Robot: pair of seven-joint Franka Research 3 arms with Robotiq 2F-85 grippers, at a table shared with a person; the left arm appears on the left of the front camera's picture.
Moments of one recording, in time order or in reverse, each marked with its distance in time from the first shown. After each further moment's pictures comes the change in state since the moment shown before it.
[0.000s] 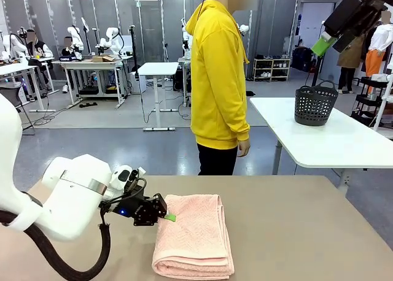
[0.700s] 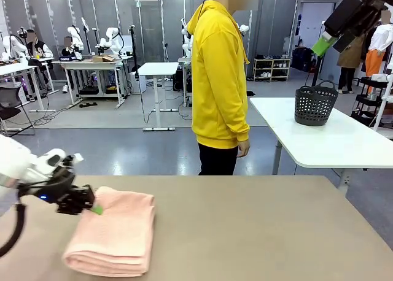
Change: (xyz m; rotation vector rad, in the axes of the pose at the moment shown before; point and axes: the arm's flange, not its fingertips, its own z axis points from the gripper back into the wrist) left arm 0.010 0.071 0.184 0.254 -0.003 -0.044; right arm 0.000 -0.001 0.000 0.001 0.000 -0.001
